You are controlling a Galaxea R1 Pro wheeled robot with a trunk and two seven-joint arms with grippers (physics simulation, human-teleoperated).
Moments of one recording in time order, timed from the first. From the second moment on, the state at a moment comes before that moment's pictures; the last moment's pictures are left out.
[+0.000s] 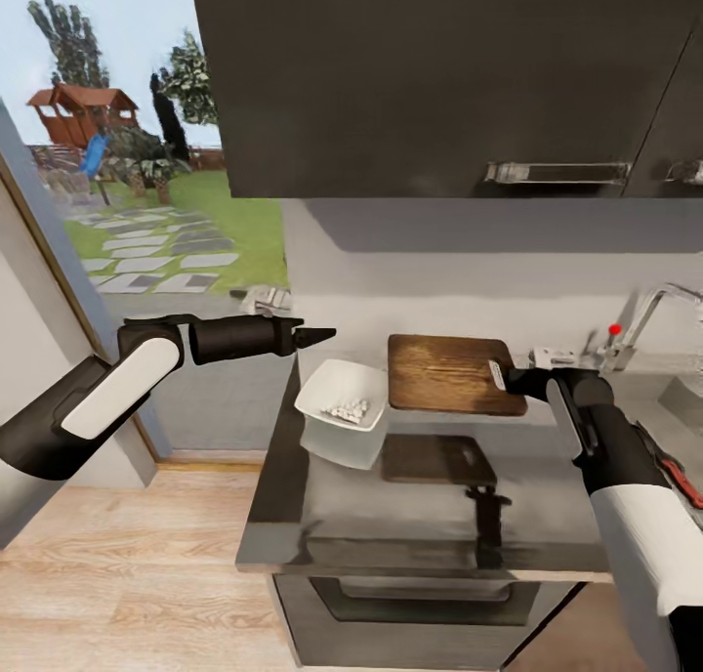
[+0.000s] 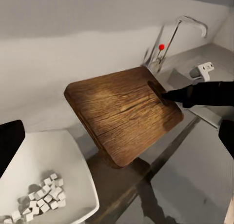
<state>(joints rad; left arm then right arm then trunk) -1.09 0.46 -0.70 -1.56 1.19 0.70 -0.07 -0.88 -0.21 -0.05 -1.08 -0.09 0.83 0.00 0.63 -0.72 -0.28</state>
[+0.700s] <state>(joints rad) -1.09 0.42 -0.70 -1.56 1.19 0.70 -0.07 -0.87 -0.22 -0.14 -1.13 -0.19 0.85 0.12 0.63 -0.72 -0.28</state>
